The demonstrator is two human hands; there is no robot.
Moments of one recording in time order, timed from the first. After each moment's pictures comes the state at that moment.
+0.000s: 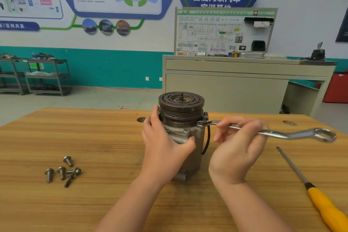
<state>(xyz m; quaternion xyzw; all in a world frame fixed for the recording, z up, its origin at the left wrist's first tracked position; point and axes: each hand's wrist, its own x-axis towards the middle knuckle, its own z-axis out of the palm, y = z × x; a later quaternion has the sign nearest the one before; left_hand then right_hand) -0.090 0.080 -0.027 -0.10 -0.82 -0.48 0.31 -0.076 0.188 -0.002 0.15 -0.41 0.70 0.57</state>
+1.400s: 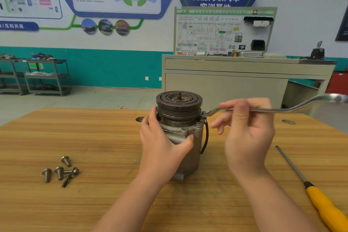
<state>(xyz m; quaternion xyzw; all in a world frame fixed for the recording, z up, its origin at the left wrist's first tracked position) -0.089 0.080 -0.027 -0.09 -0.82 -0.48 0.30 -0.073 0.221 0.016 0.28 -0.56 0.56 0.55</state>
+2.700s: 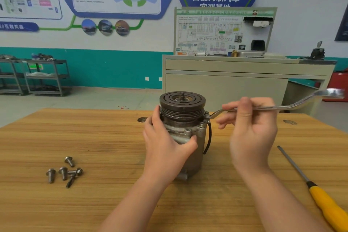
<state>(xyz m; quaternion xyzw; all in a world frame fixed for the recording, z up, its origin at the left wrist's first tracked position) -0.090 0.080 -0.028 -0.10 -0.82 -0.47 0.31 -0.078 0.222 0.016 0.23 -0.55 0.59 0.54</state>
